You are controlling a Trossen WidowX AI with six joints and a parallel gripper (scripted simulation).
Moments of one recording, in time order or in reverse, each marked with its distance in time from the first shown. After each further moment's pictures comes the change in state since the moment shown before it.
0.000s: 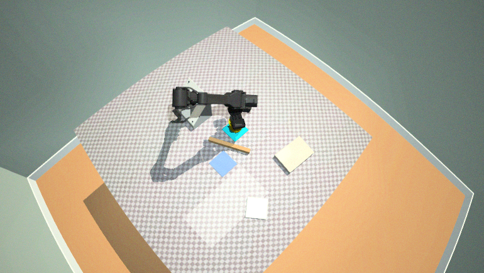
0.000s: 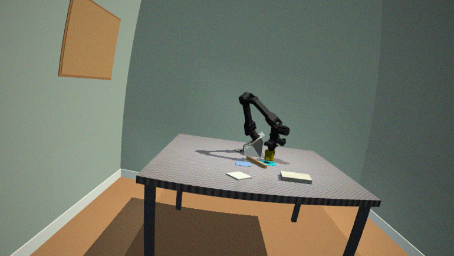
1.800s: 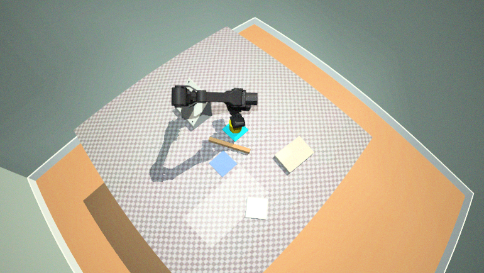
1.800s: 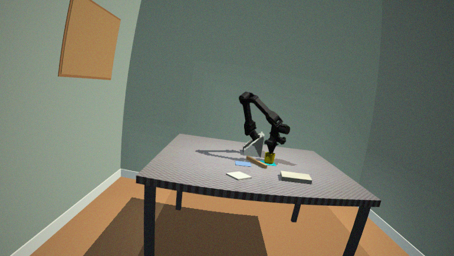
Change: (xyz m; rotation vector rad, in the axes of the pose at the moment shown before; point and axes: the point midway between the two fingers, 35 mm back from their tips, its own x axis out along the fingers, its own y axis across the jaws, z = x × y) arm -0.010 0.002 -0.002 -0.012 0.012 -0.002
